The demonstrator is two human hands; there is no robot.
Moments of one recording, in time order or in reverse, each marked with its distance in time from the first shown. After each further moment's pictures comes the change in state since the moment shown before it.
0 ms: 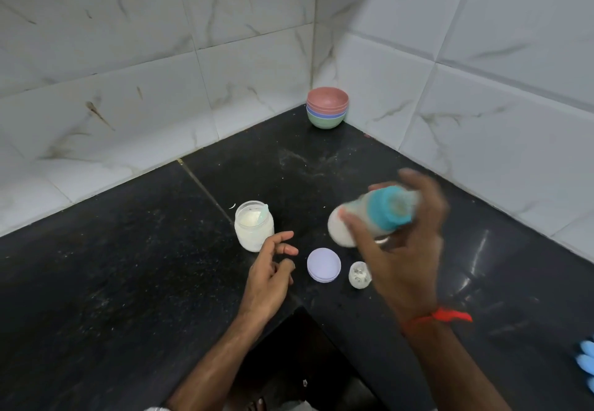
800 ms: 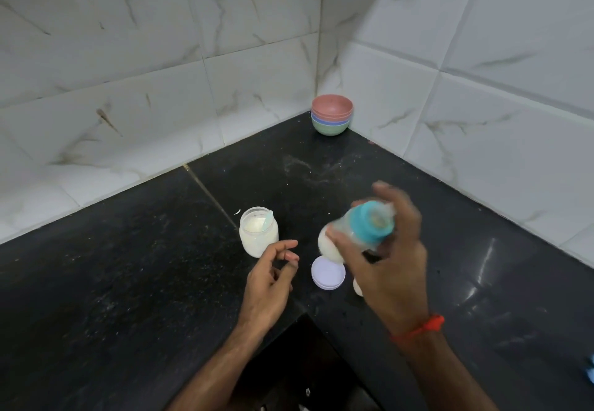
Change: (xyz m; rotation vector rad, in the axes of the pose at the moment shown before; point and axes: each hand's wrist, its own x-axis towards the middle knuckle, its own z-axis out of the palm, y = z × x) left_hand 0.000 -0.001 -0.005 -0.057 0.021 0.052; right_hand -0.008 0.001 0.011 0.033 -0.074 0.006
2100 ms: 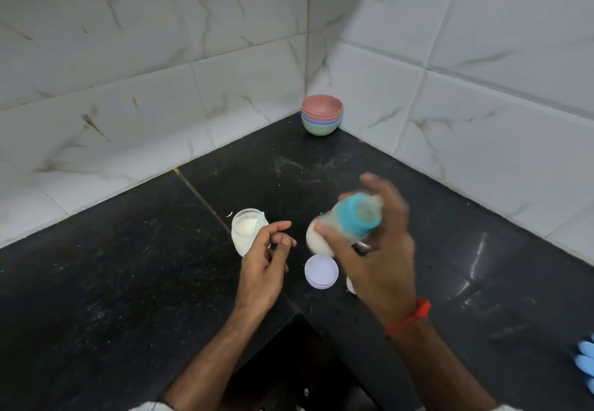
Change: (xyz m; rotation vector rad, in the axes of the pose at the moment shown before) left_hand 0.013 0.023 0.006 -0.024 0.034 0.136; right_hand 0.008 -0.002 0.001 0.074 0.009 -0.031
